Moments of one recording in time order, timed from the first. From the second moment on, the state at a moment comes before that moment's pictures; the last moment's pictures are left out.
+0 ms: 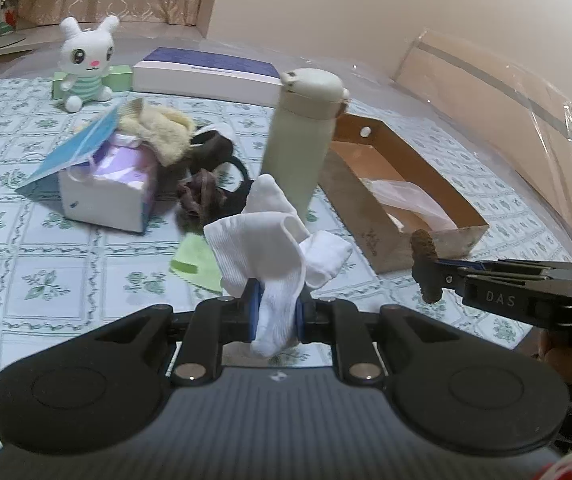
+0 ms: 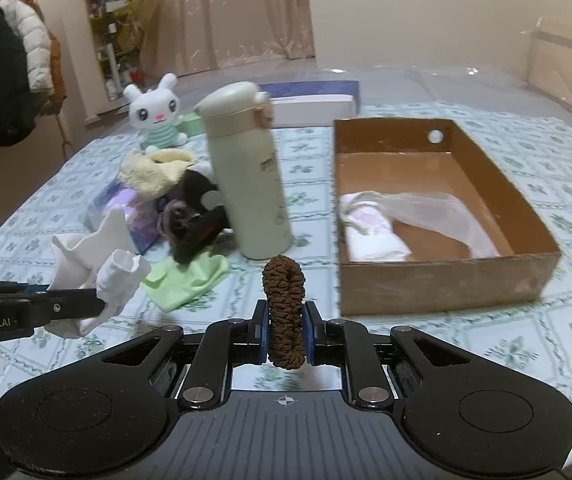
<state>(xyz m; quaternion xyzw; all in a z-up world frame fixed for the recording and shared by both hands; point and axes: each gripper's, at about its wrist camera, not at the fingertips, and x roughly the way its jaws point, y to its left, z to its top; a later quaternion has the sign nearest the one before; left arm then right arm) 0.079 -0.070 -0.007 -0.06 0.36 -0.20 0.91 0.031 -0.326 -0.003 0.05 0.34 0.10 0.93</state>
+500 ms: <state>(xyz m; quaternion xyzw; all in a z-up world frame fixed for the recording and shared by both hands) 0.107 -0.142 0.004 -0.04 0.34 -0.25 0.91 0.032 -0.384 0.007 0.07 0.32 0.05 0.94</state>
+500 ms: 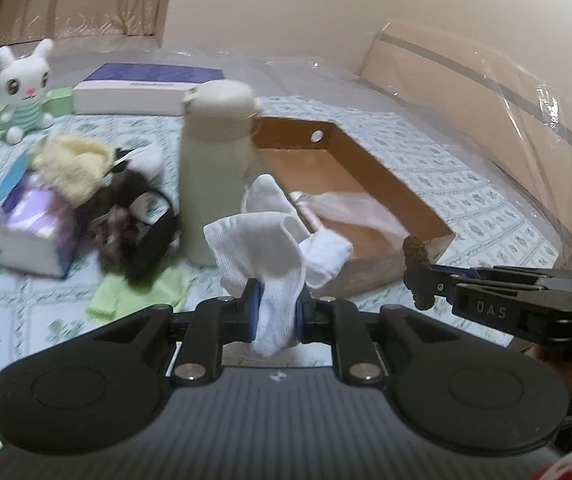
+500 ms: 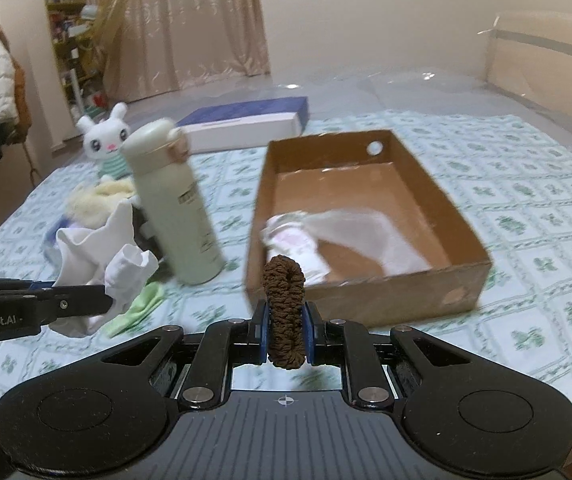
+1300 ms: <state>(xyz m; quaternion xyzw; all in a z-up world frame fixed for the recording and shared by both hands) 0.198 -0.264 0.000 -0.01 0.33 -0.28 0.90 0.088 -0.474 0.013 0.10 0.30 -0.02 0.95</state>
